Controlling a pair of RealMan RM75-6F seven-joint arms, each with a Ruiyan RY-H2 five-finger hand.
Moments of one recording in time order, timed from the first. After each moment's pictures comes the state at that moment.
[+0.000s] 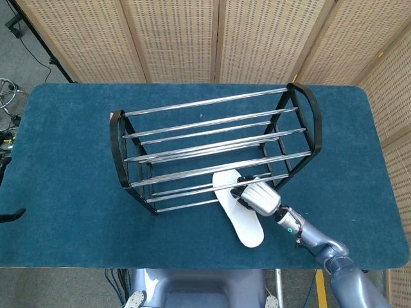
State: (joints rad) left arm -0.20 -0.80 -0.11 -1.99 1.13 1.33 0.19; right arm 0.69 -1.95 -0.13 -0.33 -1.79 1.53 0.47
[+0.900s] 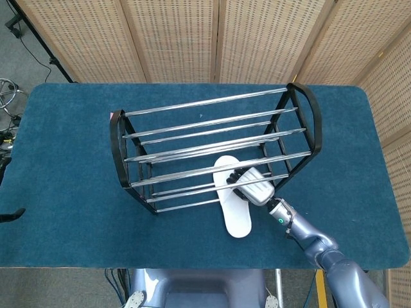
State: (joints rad) left arm -0.20 -0.80 -0.11 -1.98 1.13 1.32 0.19; right arm 0.75 -1.95 -0.08 -0.40 -1.73 1.38 0.42
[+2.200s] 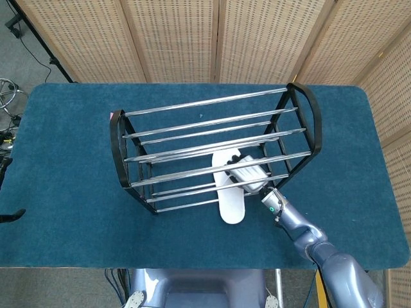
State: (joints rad) left arm -0.21 -0.80 -0.11 -1.98 1.13 1.31 0.17; right arm 0.83 -1.96 -0.01 -0.44 -1.66 1.23 0.32
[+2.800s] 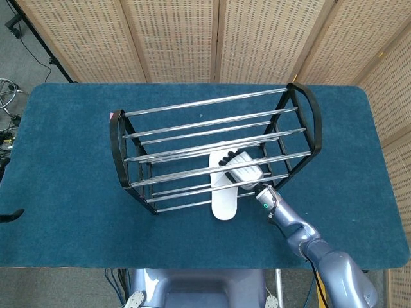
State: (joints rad) left arm -0.20 -0.79 -0.11 -1.97 1.13 1.30 0.16; right arm 0.86 -1.97 0.03 -0.46 -1.62 1.18 0.29
